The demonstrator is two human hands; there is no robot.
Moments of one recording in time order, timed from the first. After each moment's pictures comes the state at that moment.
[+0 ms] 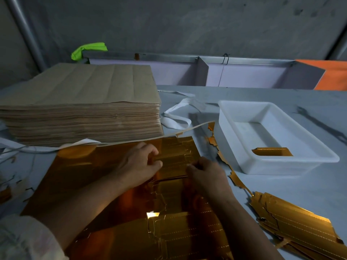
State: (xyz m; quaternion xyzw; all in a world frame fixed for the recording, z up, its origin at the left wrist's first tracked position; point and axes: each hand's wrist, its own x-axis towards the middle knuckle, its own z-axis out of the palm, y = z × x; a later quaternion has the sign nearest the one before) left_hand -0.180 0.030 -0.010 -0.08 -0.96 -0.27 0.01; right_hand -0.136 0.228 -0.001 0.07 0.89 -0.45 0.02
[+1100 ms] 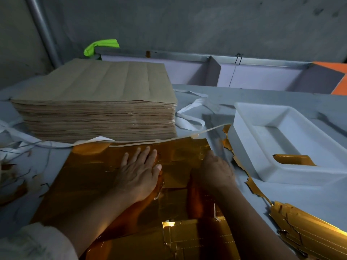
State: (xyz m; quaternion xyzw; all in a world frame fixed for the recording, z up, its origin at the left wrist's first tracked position) left_hand -0.182 -0.003 -0.058 -0.03 -1.00 -0.07 -0.03; right_hand -0.174 0.200 0.003 0.08 0.97 -0.21 0.06
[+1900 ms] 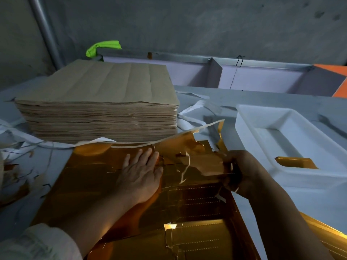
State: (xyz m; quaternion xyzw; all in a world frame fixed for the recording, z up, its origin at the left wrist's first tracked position) left_hand -0.180 -0.002 -0.055 -0.04 -1.00 -0.07 -0.04; right_hand -0.184 0.255 0.015 0.26 0.62 -0.72 0.16
